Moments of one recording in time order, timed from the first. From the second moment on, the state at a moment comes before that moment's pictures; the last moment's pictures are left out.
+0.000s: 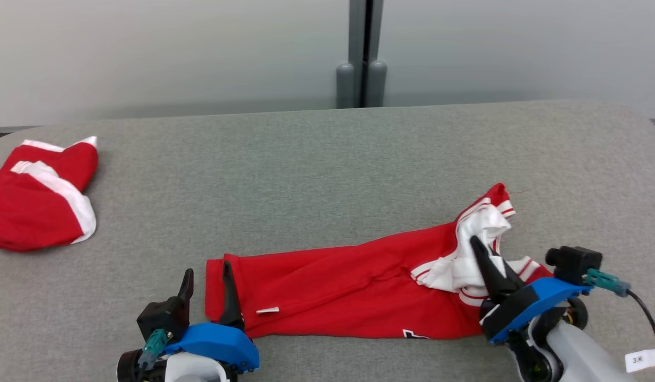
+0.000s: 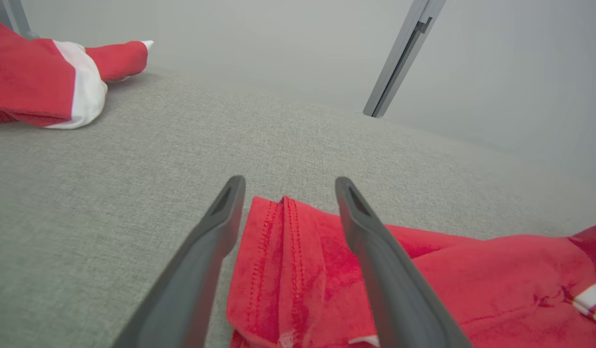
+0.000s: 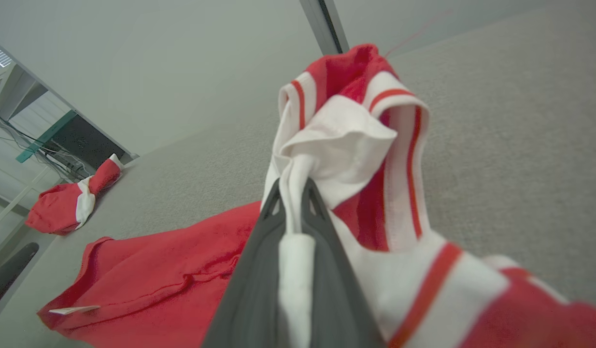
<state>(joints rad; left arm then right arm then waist) -0.15 0.05 -0.27 0.47 -0.44 0.15 -0.26 -0.39 -0.29 0.49 0.65 0.92 0.13 -0.25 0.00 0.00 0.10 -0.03</state>
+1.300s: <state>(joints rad) -0.12 0.05 -0.25 0.43 -0.40 0.18 -0.26 -0.43 -0.17 0.32 0.55 0.65 0.13 -0.26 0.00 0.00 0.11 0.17</state>
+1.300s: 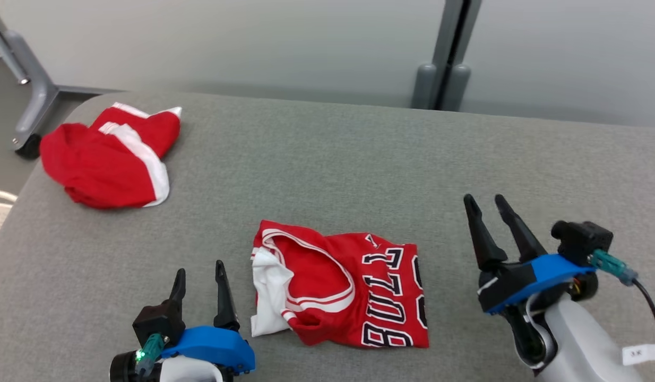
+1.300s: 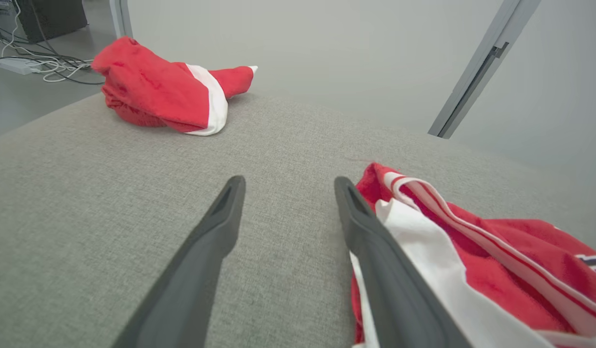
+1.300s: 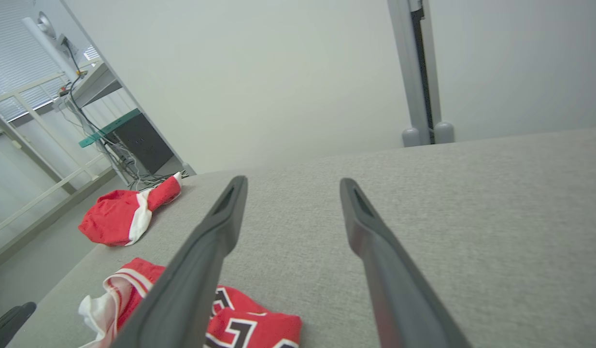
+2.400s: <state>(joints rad) -0.02 0.05 -0.17 0.43 -0.29 0.16 -0.26 -0.14 -0.05 0.08 0.51 0.29 0.13 -0.26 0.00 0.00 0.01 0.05</state>
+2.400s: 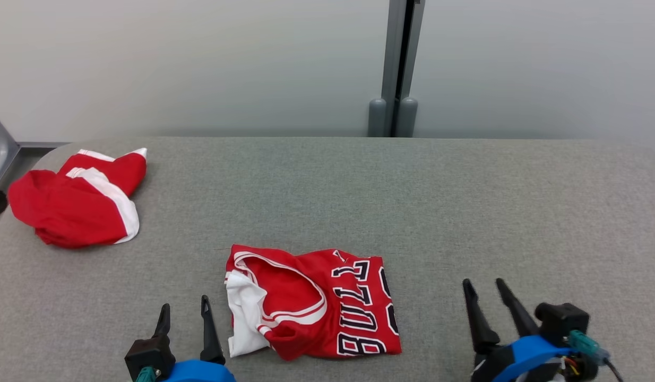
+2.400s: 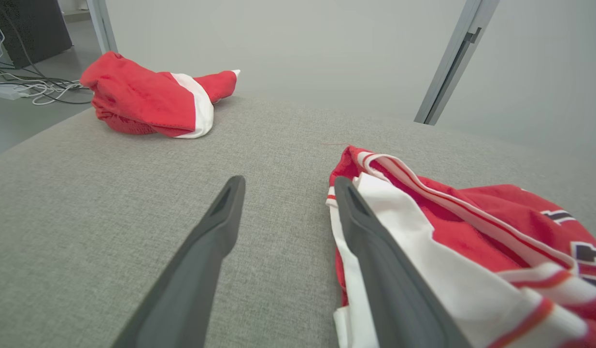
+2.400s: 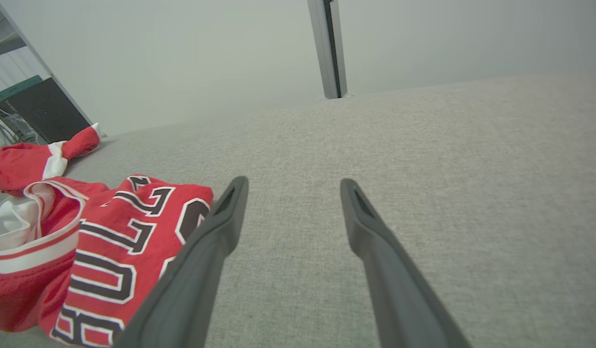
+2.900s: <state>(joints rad) -0.03 0.05 -0.20 0.43 -0.34 0.15 -0.26 -0.27 -0.05 0.62 0.57 0.44 0.13 -0.26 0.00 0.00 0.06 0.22</state>
